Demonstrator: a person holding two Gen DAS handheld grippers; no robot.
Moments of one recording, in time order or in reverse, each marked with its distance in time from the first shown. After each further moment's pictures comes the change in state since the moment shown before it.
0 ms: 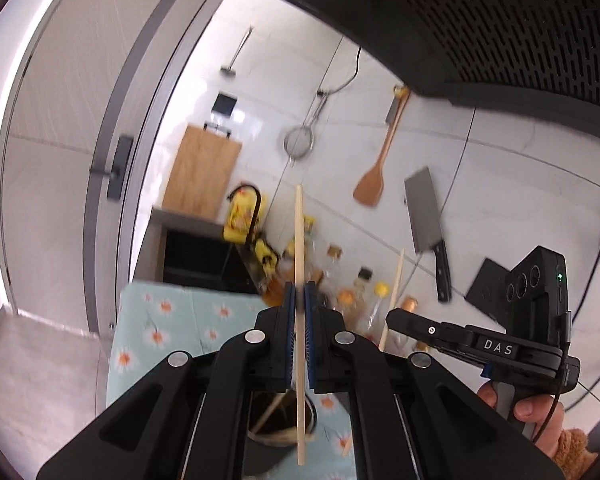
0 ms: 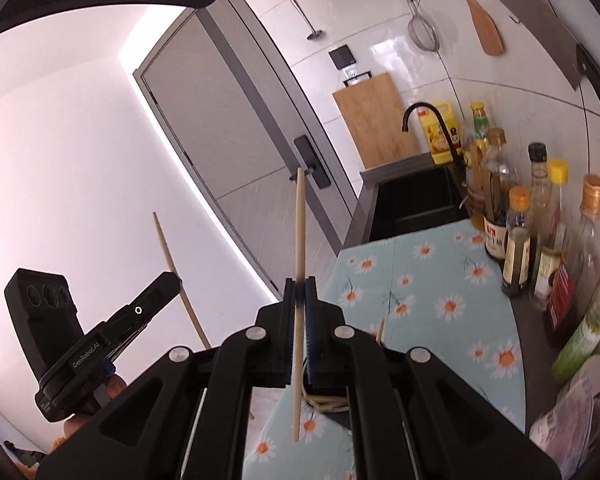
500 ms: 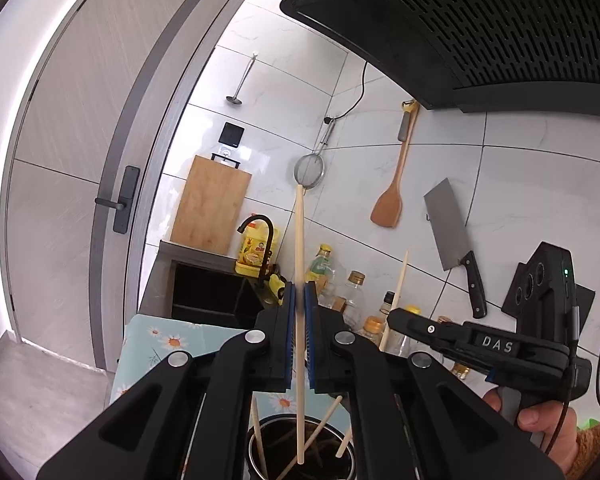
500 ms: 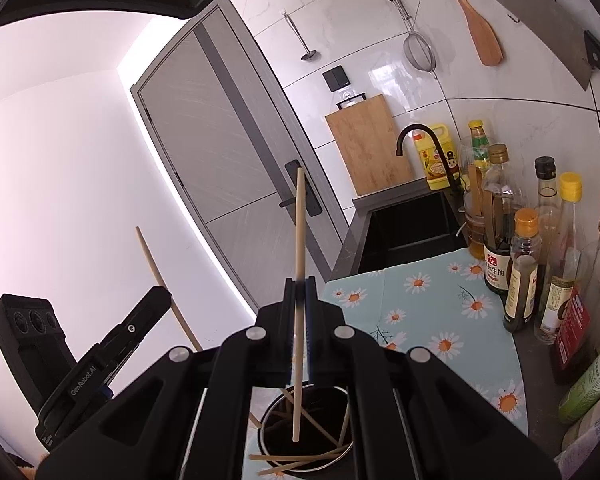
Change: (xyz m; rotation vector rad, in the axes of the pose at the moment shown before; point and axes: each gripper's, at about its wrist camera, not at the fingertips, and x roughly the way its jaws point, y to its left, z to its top) left arm 0.041 0.018 -0.025 0.041 -0.144 0.052; right arm 0.035 -0.027 0.000 -0.030 -0.097 -0.012
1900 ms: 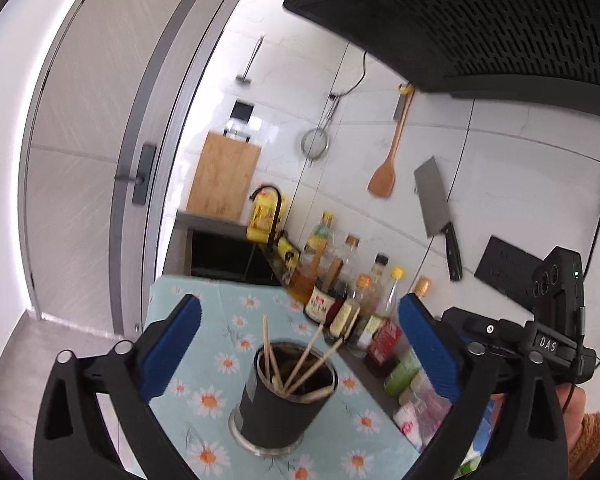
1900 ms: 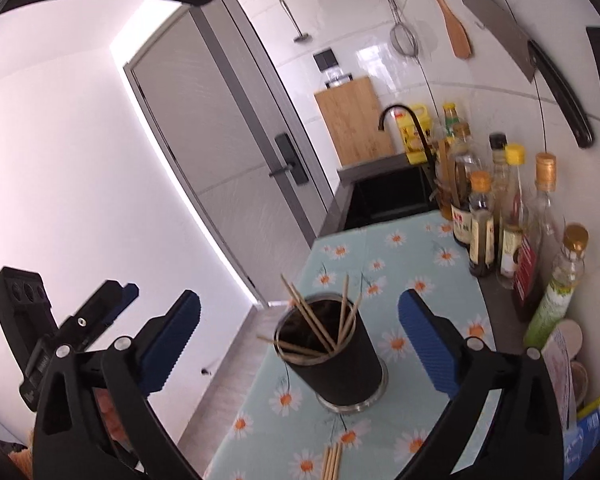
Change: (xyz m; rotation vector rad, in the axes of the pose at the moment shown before) left arm -0.098 -0.013 0.007 -0.007 0.165 0.034; right arm -0.085 0.033 -0.033 0.004 0.130 -0.073
